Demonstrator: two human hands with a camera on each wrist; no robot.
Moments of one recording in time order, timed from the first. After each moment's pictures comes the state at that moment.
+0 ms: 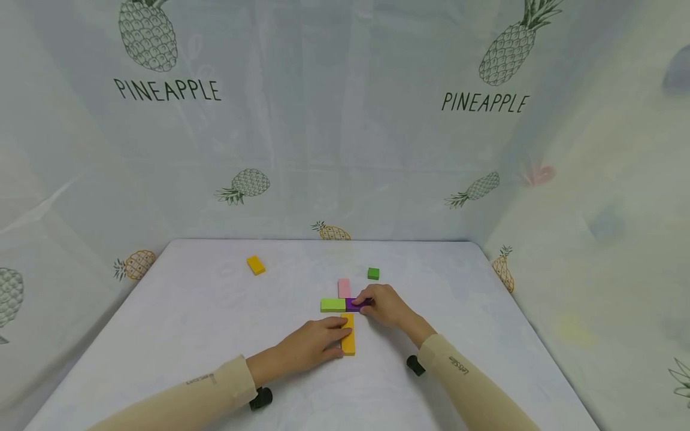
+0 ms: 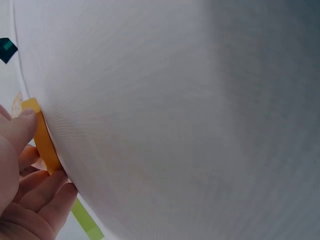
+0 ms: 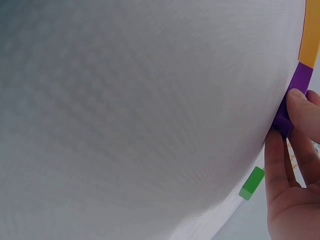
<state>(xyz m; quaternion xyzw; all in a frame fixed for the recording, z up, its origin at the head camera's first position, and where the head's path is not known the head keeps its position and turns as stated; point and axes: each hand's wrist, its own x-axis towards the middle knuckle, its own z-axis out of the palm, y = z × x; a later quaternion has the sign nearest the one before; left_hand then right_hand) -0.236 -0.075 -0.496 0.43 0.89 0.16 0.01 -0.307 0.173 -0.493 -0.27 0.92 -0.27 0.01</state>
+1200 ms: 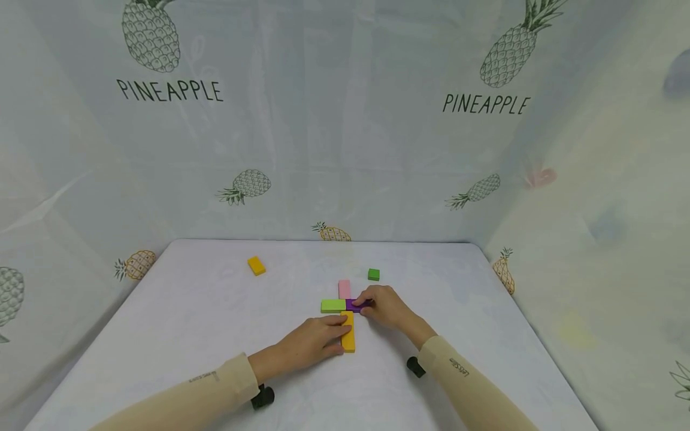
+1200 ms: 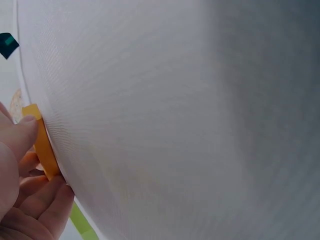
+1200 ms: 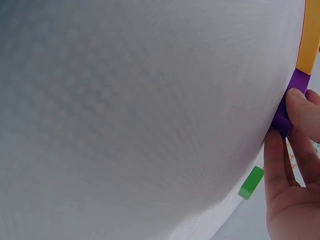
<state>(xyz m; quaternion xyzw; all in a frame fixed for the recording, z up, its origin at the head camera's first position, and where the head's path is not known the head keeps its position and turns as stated) -0.242 -0.075 -0.494 0.42 0.89 0.17 0.01 -0.306 0.173 -0.494 -0.27 0.92 -0.28 0.01</state>
